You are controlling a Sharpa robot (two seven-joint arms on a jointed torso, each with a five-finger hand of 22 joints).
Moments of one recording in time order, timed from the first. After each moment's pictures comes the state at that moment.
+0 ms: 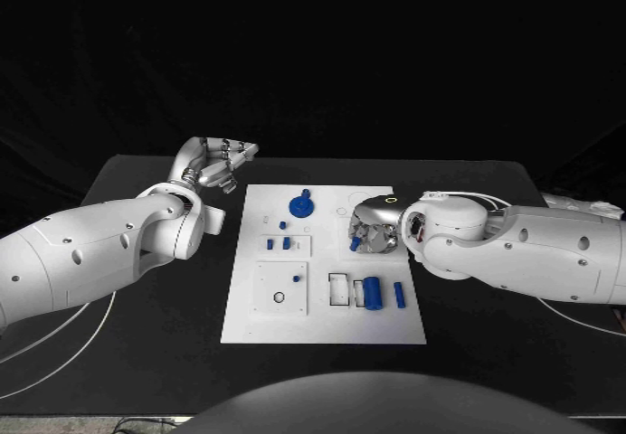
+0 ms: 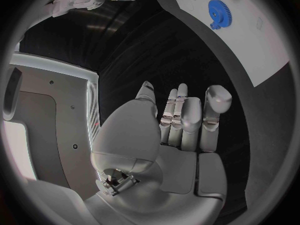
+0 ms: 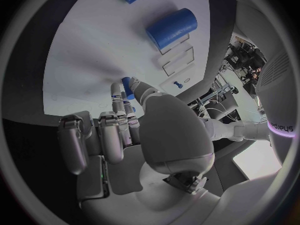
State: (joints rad) left arm 1.24 -0.70 -0.22 1.28 -0.27 -0.58 0.49; left_hand 1.32 0.03 -0.11 0.29 0.15 0.99 0.16 0.07 0.08 1.15 0.10 0.07 0.07 1.35 0.03 1.20 1.16 0.12 1.23 0.14 1.04 1.31; right arm 1.22 -0.83 -0.20 1.64 -1.59 -0.08 -0.31; right_hand 1.36 -0.08 0.33 0.07 0.11 0.98 0.16 0.06 0.07 1.15 0.12 0.07 0.06 1.47 0.05 1.57 1.31 0.01 1.47 0.16 1.57 1.31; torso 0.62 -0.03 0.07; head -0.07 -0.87
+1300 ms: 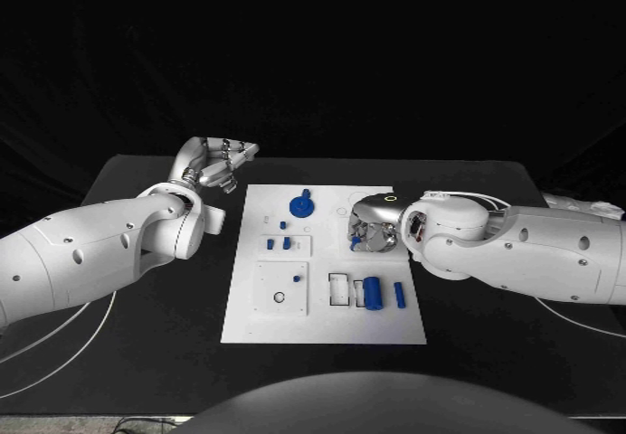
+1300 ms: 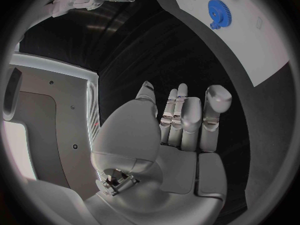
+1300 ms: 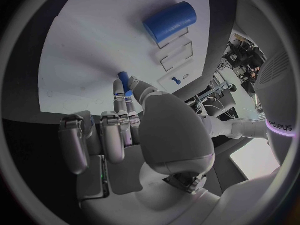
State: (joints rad) left arm 1.24 -0.70 -0.22 1.28 -0.27 -0.58 0.49; left_hand 1.33 0.03 -0.11 0.29 0.15 0.99 0.16 0.07 0.08 1.15 0.10 0.07 0.07 1.35 0.03 1.20 1.16 0.12 1.23 0.14 1.03 1.31; right arm 1.22 -0.83 -0.20 1.65 -1.58 -0.12 -0.29; right_hand 1.39 -0.05 0.37 0.06 0.10 1.12 0.13 0.11 0.09 1.25 0.07 0.07 0.06 1.47 0.02 1.57 1.31 0.01 1.47 0.14 1.57 1.31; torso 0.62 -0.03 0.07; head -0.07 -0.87
